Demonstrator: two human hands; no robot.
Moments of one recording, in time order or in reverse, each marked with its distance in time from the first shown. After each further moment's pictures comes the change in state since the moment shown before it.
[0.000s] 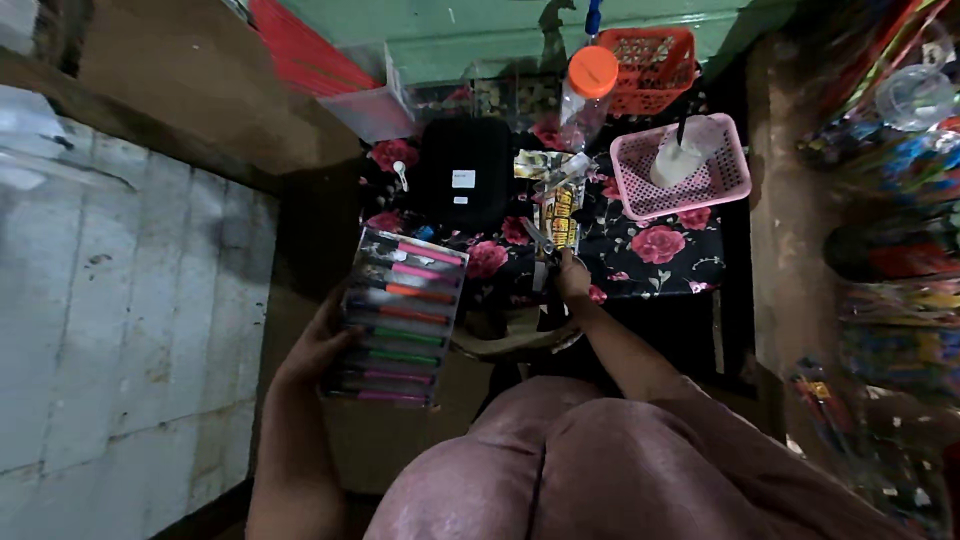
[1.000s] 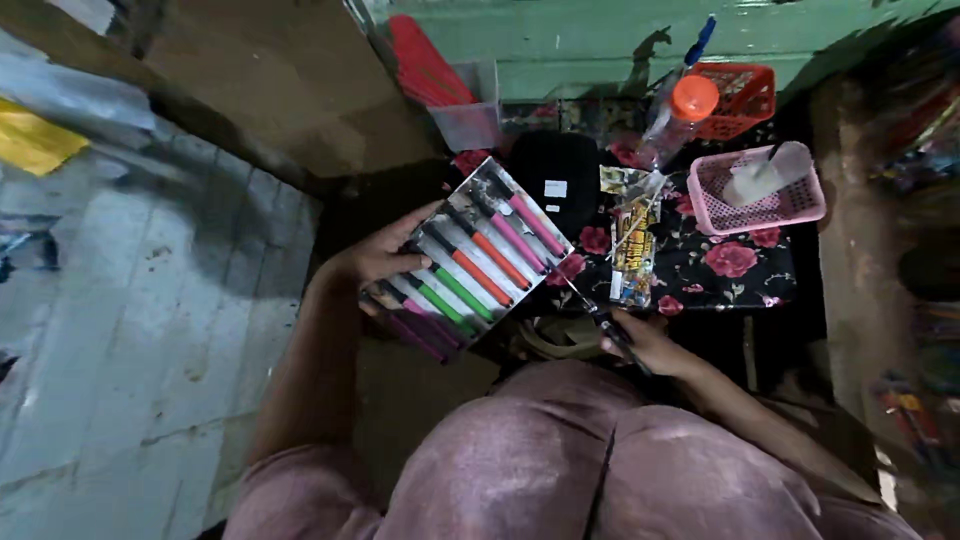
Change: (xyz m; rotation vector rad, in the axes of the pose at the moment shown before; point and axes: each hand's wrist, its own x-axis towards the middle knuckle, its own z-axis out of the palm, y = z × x) left_hand 0.087 0.055 -0.145 0.097 -0.449 0.503; right_hand -0.195 -0.134 -0.067 0.344 -0.550 -0.393
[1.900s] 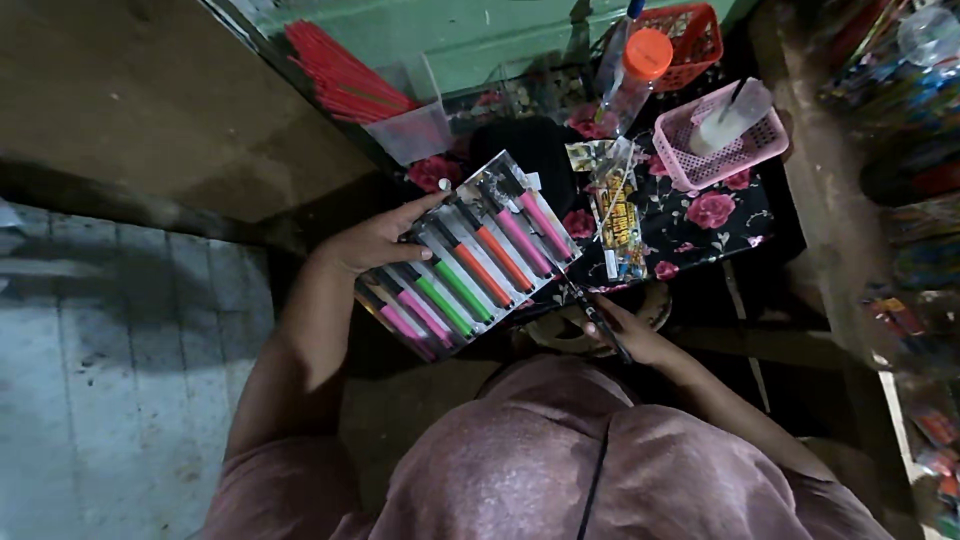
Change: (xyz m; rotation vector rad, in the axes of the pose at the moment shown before) left_hand 0.099 -0.025 -0.056 -0.061 -0.368 0.082; right_hand 0.042 -0.014 0.049 0.214 0.269 0.064
